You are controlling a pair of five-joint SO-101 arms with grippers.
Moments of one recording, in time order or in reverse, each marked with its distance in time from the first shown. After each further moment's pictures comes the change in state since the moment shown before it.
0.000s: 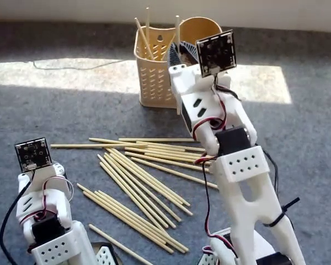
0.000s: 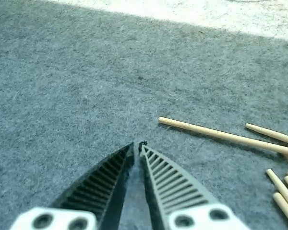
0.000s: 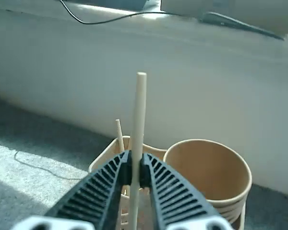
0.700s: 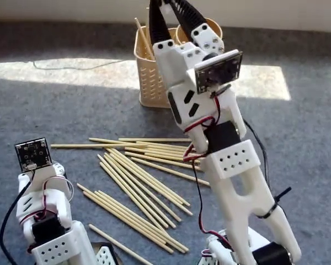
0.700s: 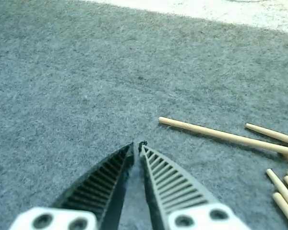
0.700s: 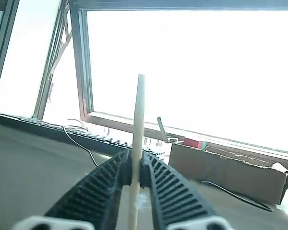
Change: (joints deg) left arm 0.0 0.0 0.0 0.0 0.0; right arm -4.7 6.8 -7.9 -31.4 4.6
